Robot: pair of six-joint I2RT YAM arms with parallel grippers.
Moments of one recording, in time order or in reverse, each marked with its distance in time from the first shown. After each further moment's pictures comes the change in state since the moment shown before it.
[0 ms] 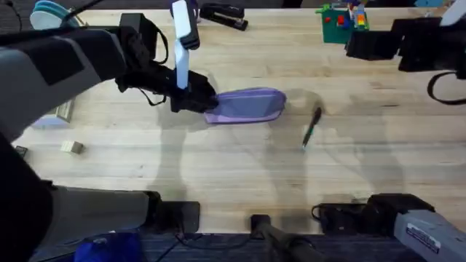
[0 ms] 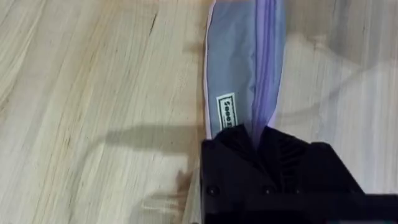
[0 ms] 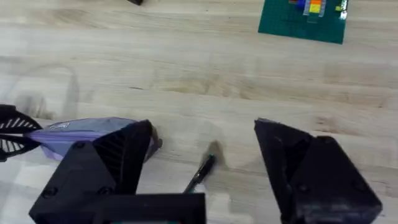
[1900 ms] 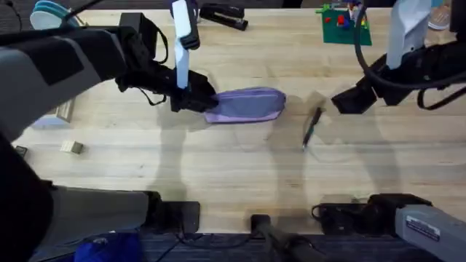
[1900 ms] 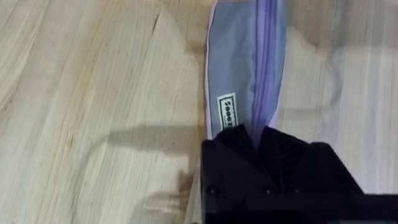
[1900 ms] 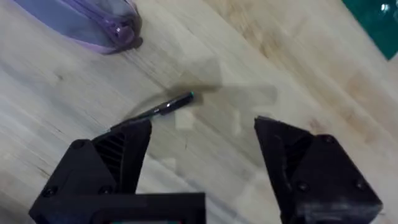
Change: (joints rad) left arm 0.000 0.000 0.000 0.008 -0.002 0.000; right arm -0.002 0.180 0.000 -0.214 -0.027 -0.661
